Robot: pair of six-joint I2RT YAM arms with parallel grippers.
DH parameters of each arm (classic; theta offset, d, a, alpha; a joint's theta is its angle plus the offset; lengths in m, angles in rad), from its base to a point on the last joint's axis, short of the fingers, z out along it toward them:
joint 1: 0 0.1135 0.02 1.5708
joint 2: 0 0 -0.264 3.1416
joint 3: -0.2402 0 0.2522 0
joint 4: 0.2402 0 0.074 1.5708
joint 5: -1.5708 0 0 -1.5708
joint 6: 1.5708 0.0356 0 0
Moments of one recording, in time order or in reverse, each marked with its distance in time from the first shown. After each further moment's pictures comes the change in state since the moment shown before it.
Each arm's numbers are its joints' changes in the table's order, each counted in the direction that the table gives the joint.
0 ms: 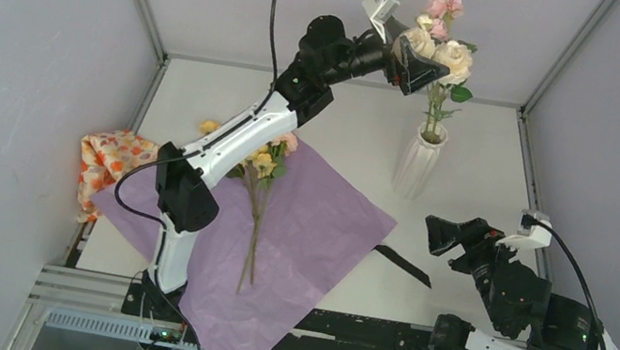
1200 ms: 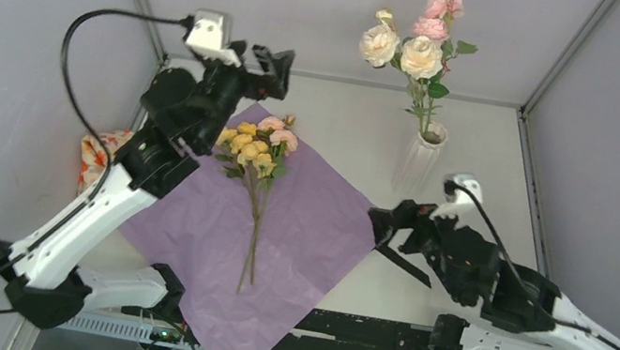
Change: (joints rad) left arm -0.003 0.827 0.638 0.258 0.853 0.263; right arm 0.000 -0.245 -0.035 -0.235 0.218 -0.241
